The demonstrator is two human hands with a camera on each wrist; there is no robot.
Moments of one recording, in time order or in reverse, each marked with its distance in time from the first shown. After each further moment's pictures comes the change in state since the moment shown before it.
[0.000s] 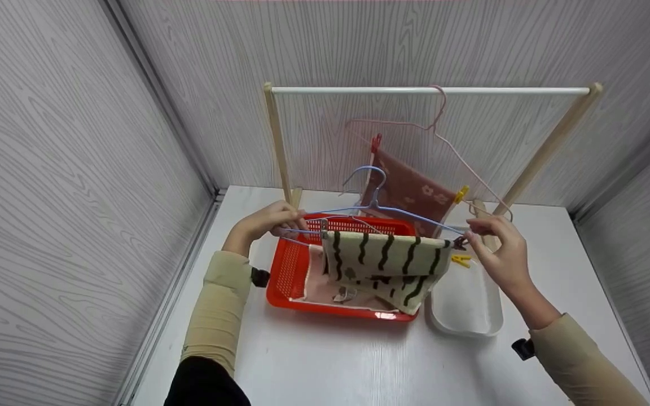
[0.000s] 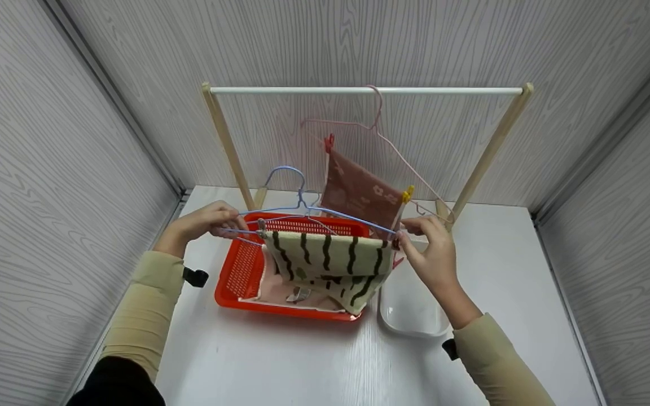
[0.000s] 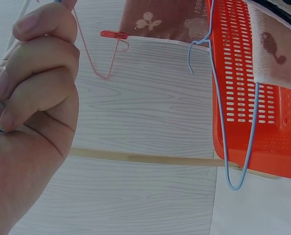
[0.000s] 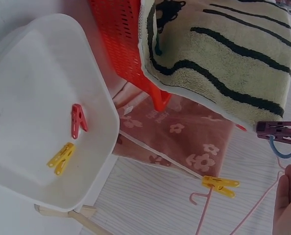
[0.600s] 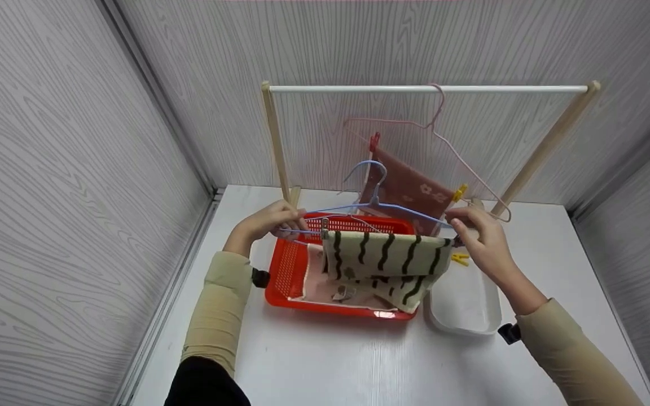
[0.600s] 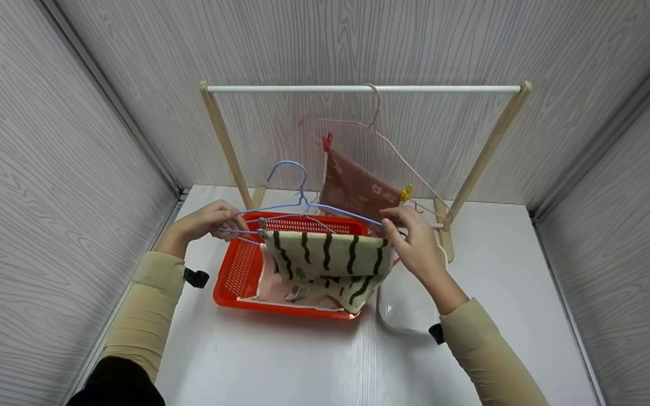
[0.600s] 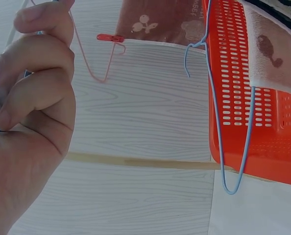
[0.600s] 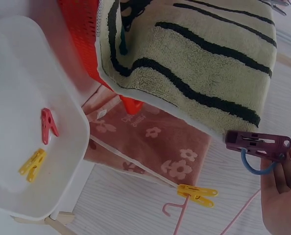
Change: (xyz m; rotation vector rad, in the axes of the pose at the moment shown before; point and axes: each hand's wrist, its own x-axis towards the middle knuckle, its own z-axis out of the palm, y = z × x) left_hand -0.002 0.002 0.004 -0.028 0.018 -0.024; right_hand 0.020 -0.012 0.014 0.061 -0.216 0.096
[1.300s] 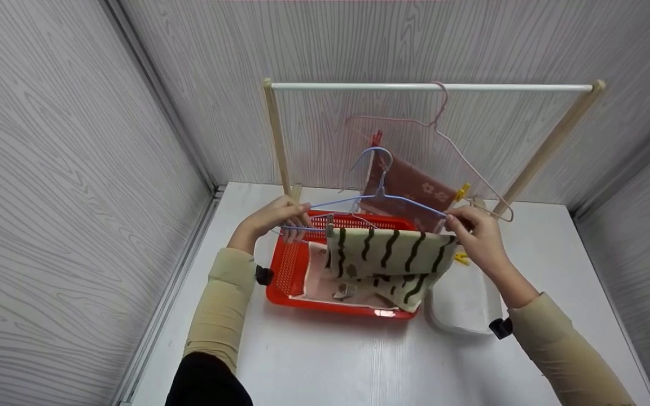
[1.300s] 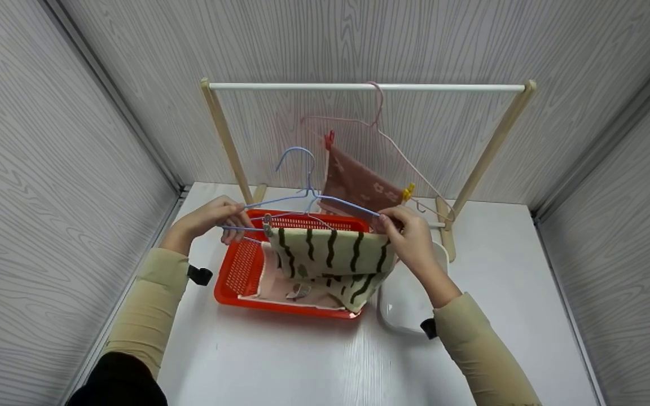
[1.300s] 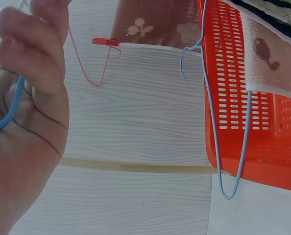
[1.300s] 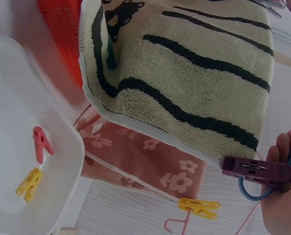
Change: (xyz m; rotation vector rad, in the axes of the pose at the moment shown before) left_hand 0.007 -0.005 0.000 -0.002 -0.028 0.079; right_hand 0.011 0.000 0.012 0.026 0.038 0.046
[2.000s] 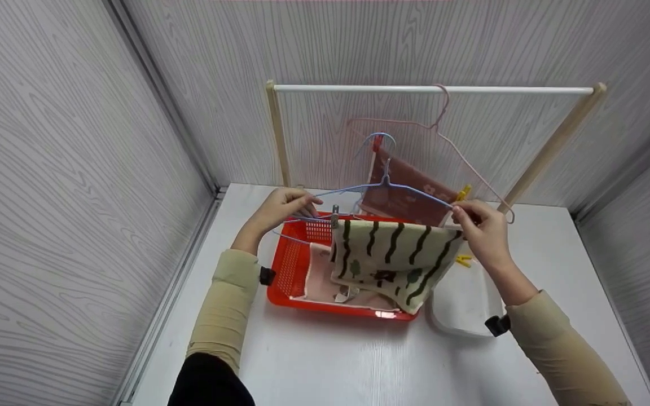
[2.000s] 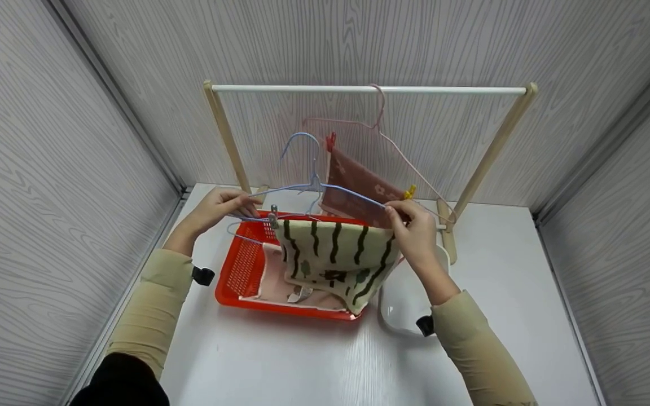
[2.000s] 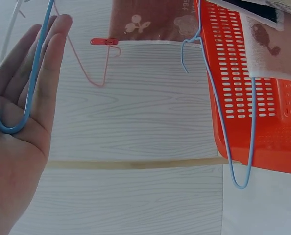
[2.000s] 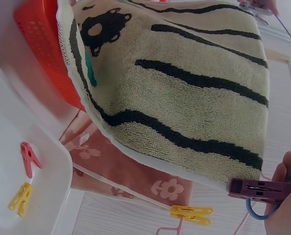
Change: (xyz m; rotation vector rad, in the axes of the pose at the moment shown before) left_hand 0.006 0.009 0.006 0.142 0.292 0.114; right_hand 0.008 -0.036 0.000 0.065 0.177 0.038
